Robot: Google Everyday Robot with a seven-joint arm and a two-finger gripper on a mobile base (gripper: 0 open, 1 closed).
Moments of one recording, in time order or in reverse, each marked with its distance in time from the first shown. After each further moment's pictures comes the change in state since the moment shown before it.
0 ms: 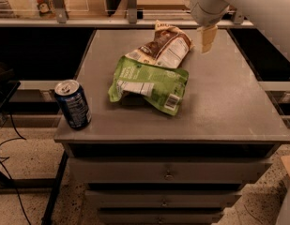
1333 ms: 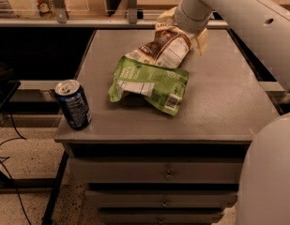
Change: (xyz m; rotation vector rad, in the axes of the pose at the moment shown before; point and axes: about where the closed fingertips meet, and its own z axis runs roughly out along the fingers) arm -0.033 0.012 0.043 -0.102 -0.127 -0.492
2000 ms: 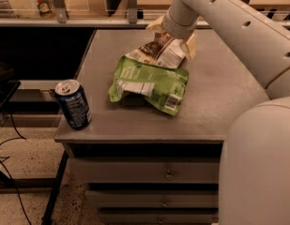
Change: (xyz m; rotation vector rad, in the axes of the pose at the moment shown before) arm -0.027 -0.015 0.031 -0.025 -0.086 -0.082
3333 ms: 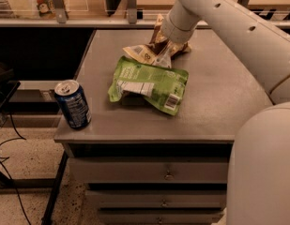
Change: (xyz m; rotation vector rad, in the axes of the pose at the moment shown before) arm -0.013 -0.006 0.010 0.065 -0.046 0.043
